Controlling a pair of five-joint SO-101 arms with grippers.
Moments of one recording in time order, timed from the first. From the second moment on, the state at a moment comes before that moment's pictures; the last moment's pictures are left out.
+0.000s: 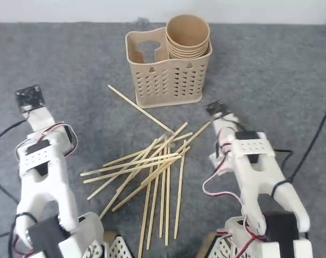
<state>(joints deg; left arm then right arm) -31.8 -16.9 56.4 28.7 1.2 -11.8 -14.2 49.9 58.0 22.3</state>
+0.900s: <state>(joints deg) -33.0 1.0 37.2 41.5 4.9 -33.5 10.5 31.6 22.2 18.9</state>
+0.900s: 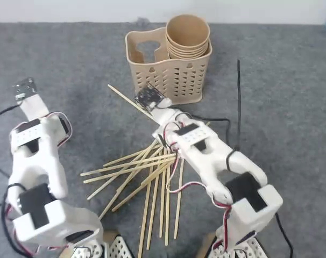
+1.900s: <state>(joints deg) -33.1 1.0 37.2 41.5 4.9 -42.0 11.3 24.4 45.8 22.7</state>
